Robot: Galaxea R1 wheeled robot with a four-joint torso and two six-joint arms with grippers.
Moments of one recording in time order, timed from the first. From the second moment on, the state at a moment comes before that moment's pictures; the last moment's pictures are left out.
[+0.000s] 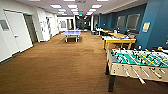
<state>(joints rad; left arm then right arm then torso) 1.50 2.99 -2.69 0.09 -0.03 -0.03 -1.52 2.81 -2.39 -0.20 0.08 0.30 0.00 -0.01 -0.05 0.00</state>
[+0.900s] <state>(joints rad) 1.50 2.99 -2.69 0.09 -0.04 -0.03 -1.52 2.82 -2.40 -0.20 0.08 0.30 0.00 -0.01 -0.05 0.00</state>
